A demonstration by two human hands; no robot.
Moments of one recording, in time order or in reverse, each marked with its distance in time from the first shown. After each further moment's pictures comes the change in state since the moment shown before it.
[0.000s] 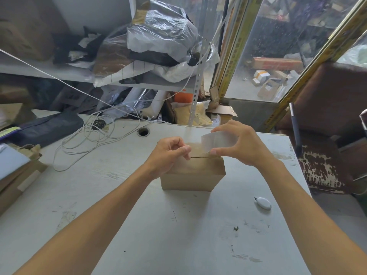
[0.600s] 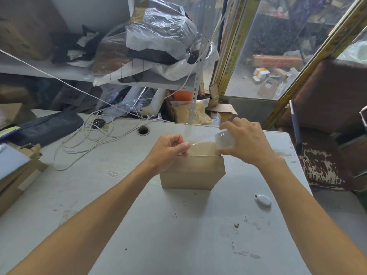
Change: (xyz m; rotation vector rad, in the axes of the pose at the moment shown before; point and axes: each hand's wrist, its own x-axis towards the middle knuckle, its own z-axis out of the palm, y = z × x) left_hand 0.001 0.007 -0.002 0.054 -0.007 0.034; right_hand 0.001 0.014 0.001 -0.645 0.021 -0.015
